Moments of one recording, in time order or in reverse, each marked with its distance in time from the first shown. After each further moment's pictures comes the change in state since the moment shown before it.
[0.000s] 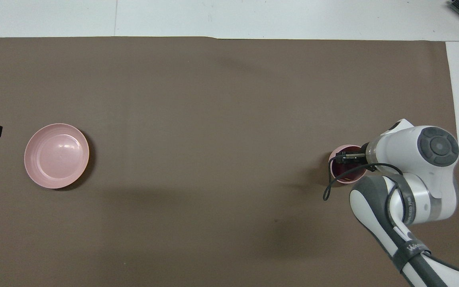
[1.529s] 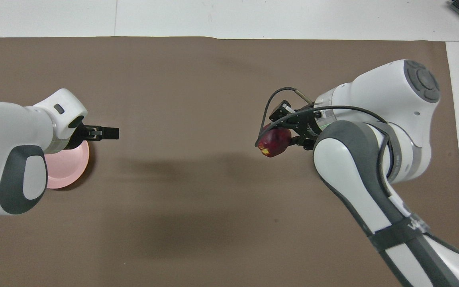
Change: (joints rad) left arm -0.212 0.004 -0.008 -0.524 -0.058 0.702 -0.224; right arm 0.196 0.160 0.003 0.489 0.446 -0.336 0.532
